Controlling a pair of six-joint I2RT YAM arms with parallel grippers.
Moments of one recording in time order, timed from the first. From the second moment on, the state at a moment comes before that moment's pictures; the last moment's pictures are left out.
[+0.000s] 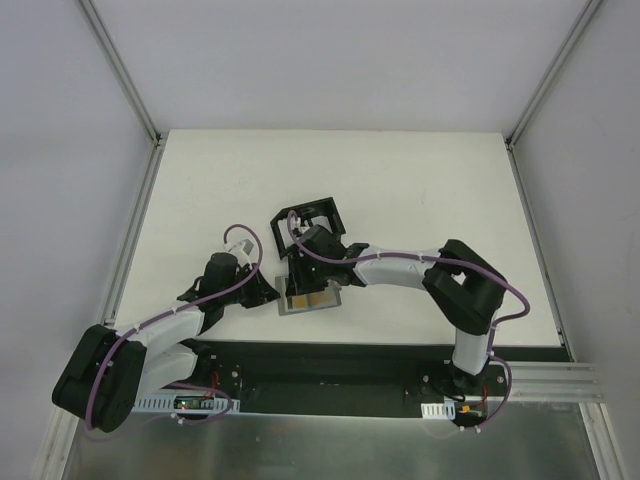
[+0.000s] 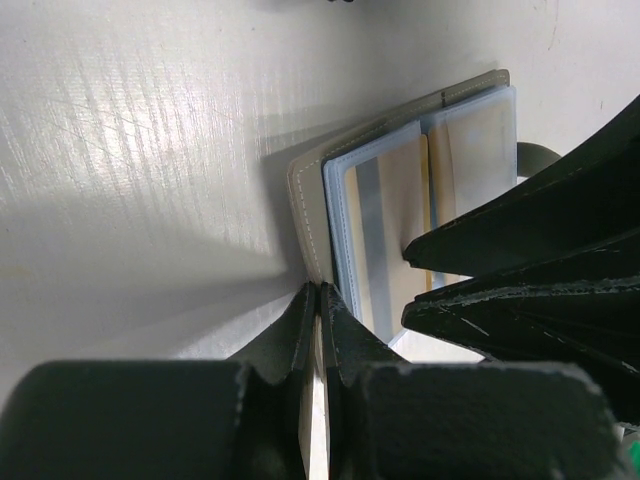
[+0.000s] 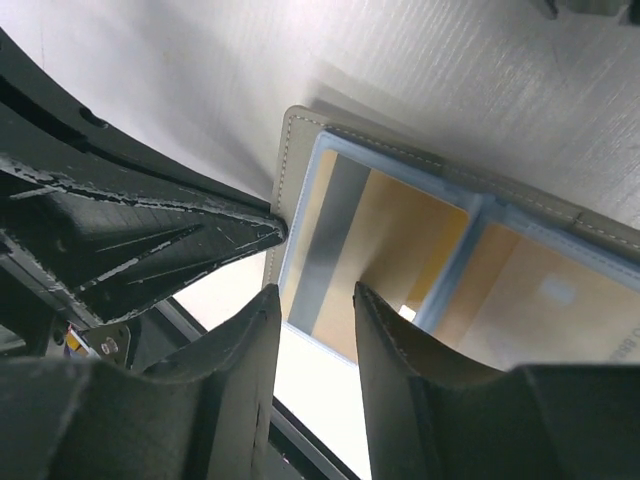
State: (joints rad) left arm -0.39 1.05 0.19 0.15 0.36 -0.71; right arm 1.00 1.86 1.12 -0.14 -0.21 0.70
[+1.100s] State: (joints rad) left arm -0.39 1.07 0.27 0.06 0.39 -0.69; right arm 0.99 1.66 1.05 -0.47 0.23 0.64
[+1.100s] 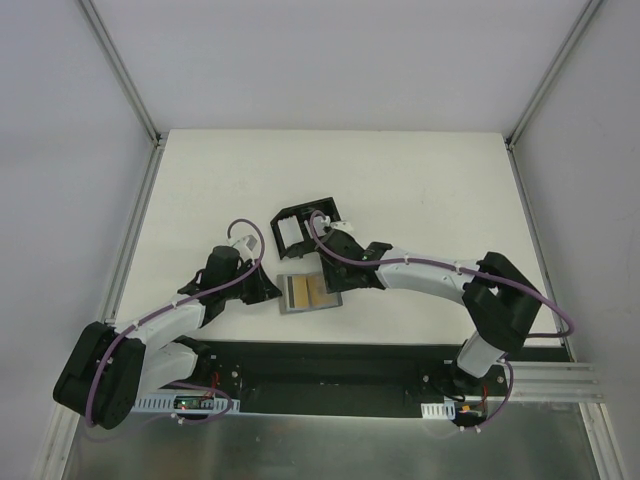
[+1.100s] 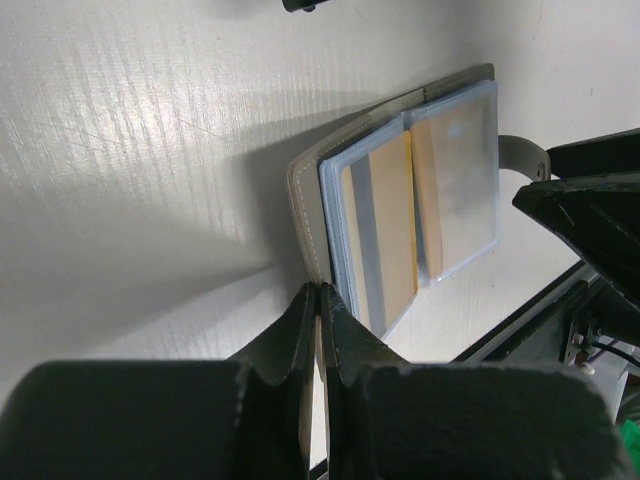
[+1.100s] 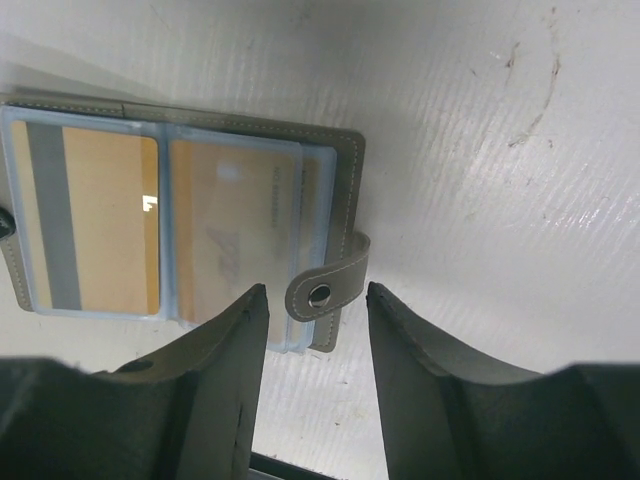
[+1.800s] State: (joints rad) left arm -0.39 1.04 0.30 -0.01 0.42 -0.68; right arm 0.96 1.62 0.99 -0.41 0.19 0.64
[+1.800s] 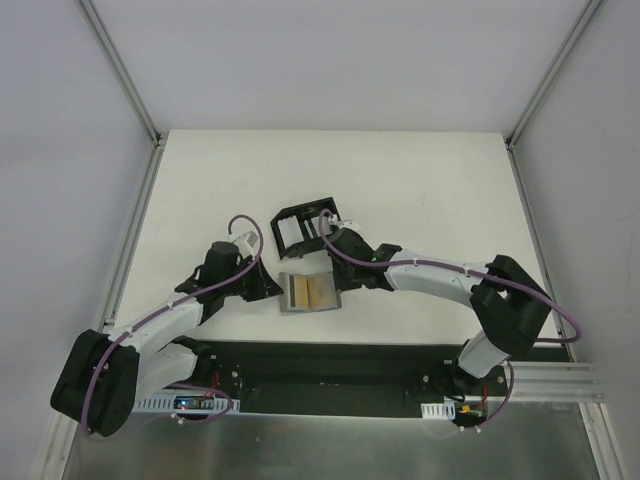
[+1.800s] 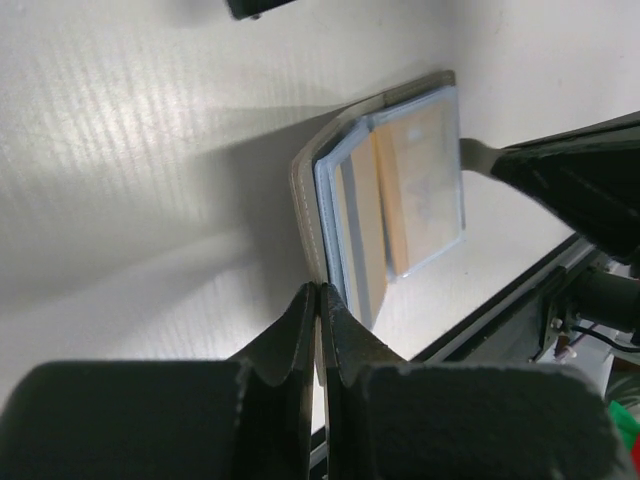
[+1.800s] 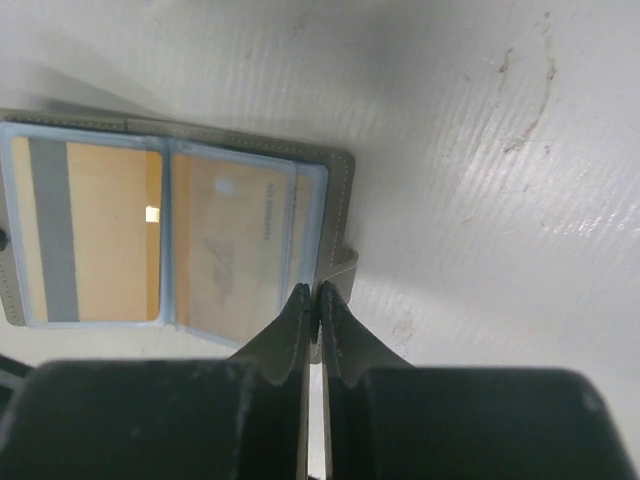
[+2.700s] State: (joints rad) left arm -0.63 1.31 0.60 -0.10 0.50 -0.71; right arm 0.96 1.43 0.69 -0.05 0.08 0.84
